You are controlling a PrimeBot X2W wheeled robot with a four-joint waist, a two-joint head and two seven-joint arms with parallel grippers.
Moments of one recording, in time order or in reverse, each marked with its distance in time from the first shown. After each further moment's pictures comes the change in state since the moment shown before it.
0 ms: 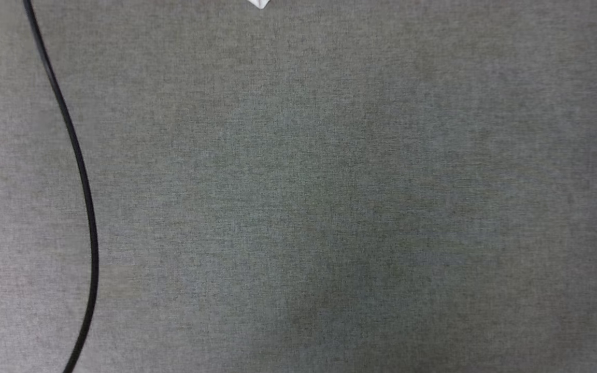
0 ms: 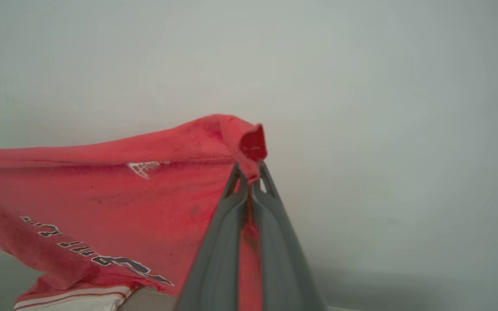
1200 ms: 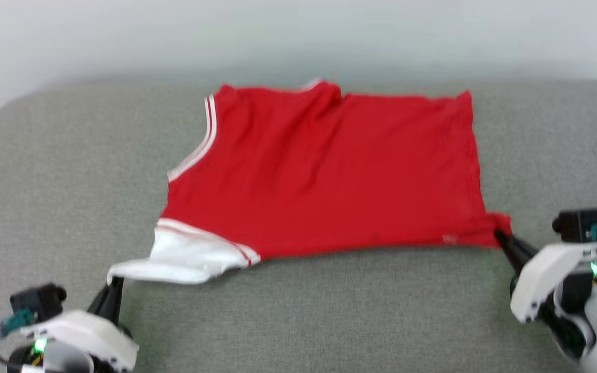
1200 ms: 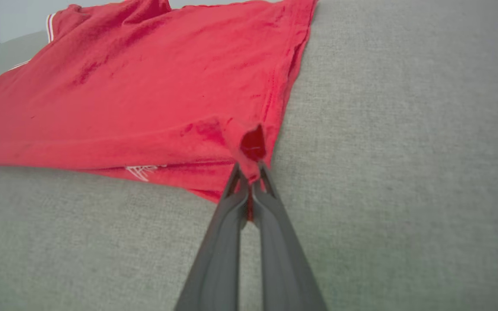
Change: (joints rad) left arm 1.415 0.012 -0.063 -0.299 -0.395 0.096 -0.147; right arm 1.180 -0.106 0.277 -0.128 0.265 0.001 -0.182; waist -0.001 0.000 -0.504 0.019
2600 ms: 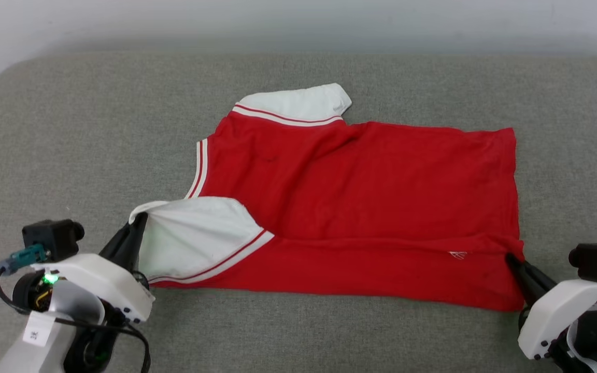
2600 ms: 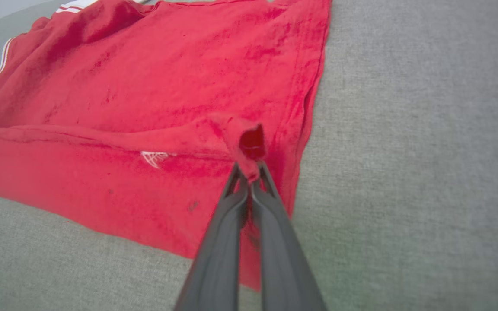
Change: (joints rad) left arm -0.030 0.081 -0.051 -0.332 0.026 0.071 0.181; right arm 0.373 0.153 -0.328 -0.551 -0.227 -0.001 0.263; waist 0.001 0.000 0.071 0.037
